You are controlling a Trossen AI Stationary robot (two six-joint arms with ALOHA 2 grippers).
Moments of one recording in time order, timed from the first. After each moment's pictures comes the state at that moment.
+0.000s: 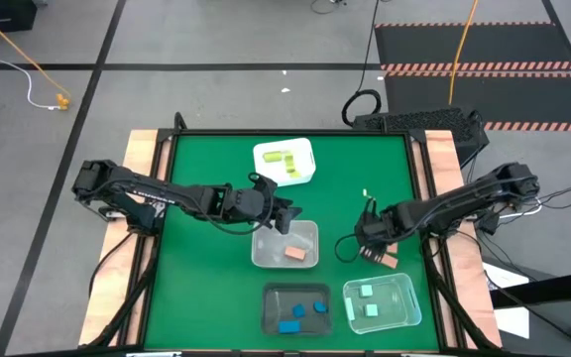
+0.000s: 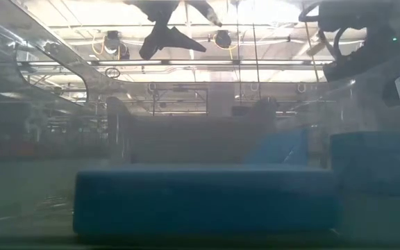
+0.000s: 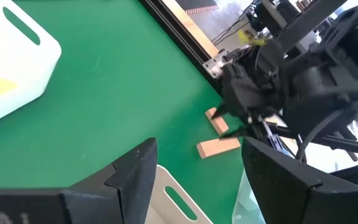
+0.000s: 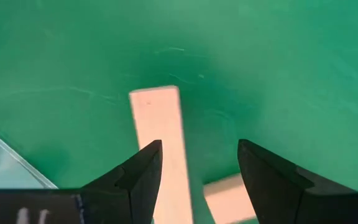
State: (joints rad) left arm -0.12 1.53 1.11 -0.04 -0.34 -0.87; right arm 0.25 1.28 0.73 -0.95 0.01 0.84
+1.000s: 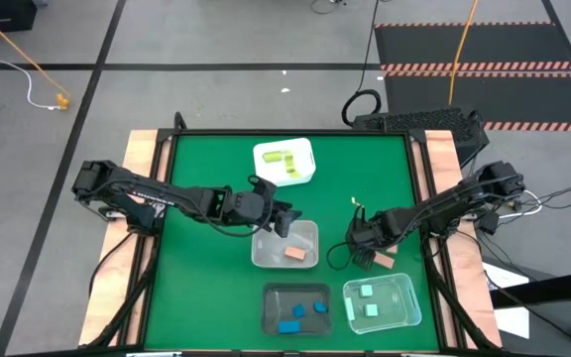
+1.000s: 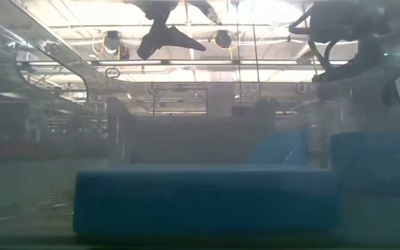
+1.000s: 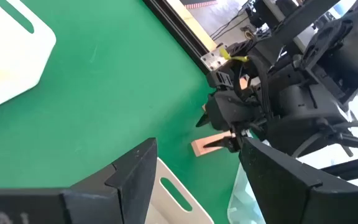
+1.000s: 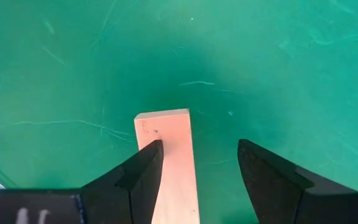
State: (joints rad) left arm -0.14 1.53 1.11 -0.05 -0.34 -0.90; right arm 0.30 1.44 0.72 -0.77 0.05 0.84
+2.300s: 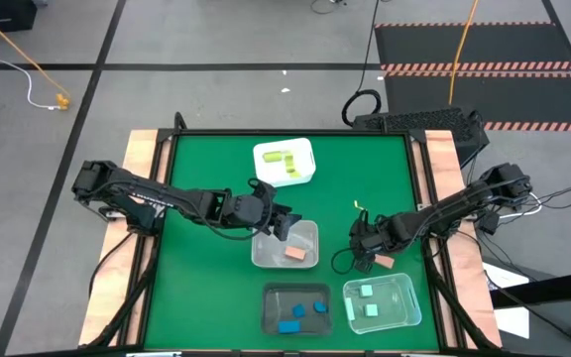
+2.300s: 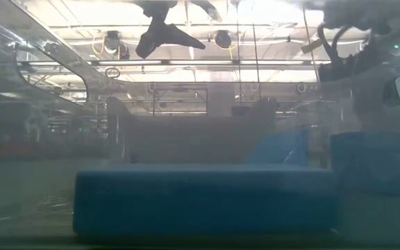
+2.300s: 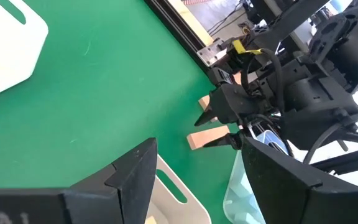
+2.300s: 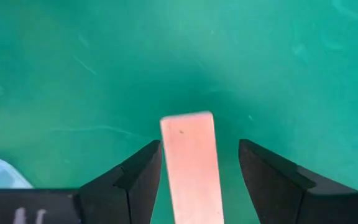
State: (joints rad) left arm -0.16 1.53 1.11 -0.06 -0.34 -0.91; right arm 0.34 1.37 0.70 -0.70 0.08 0.92
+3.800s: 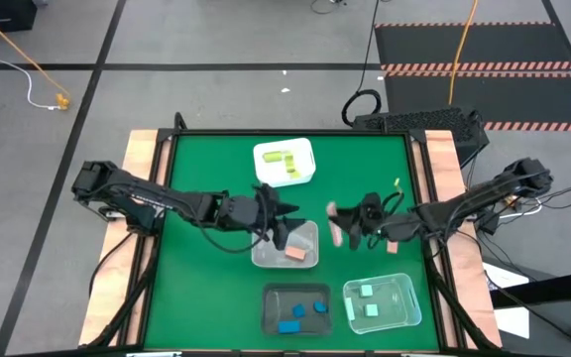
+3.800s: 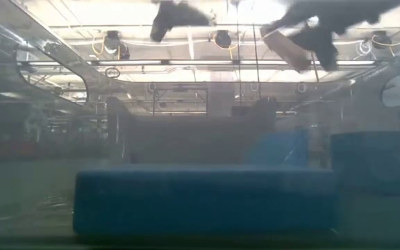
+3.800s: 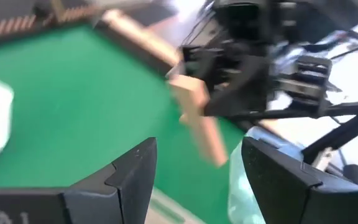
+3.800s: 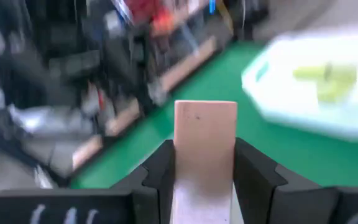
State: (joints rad) left arm -0.19 1.53 1.11 0.08 -0.34 -0.62; right arm 0.35 1.04 0.52 0.19 0.62 0.84
